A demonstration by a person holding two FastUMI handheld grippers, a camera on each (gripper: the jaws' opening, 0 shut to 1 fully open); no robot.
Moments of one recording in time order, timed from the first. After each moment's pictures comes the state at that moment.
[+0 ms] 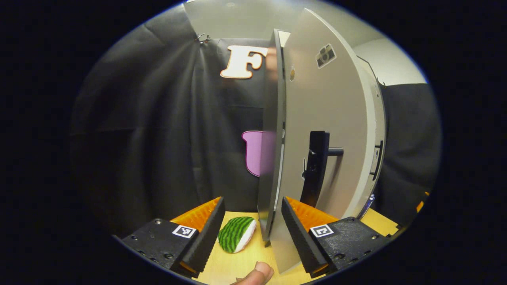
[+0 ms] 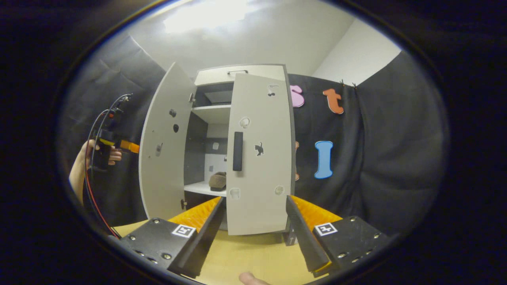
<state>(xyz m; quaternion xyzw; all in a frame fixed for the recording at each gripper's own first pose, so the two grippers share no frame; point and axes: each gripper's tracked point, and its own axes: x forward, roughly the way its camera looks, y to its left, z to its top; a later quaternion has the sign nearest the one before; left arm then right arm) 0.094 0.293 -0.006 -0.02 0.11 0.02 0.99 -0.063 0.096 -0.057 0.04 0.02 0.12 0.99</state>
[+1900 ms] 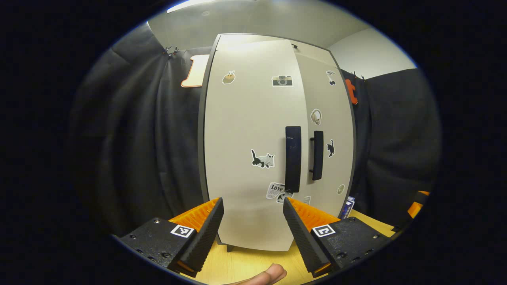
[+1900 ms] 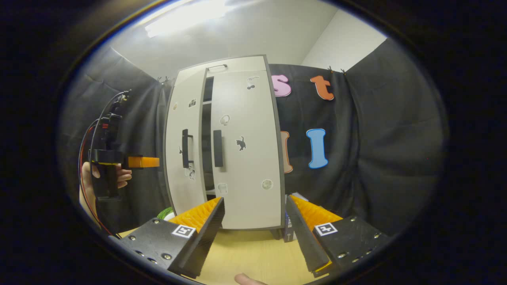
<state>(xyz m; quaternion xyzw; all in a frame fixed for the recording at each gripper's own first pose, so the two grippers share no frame) 0.109 0.110 -0.024 -0.01 0.07 -0.01 1.00 -0.025 0.057 -0.076 0.07 0.05 0.11 0.99</state>
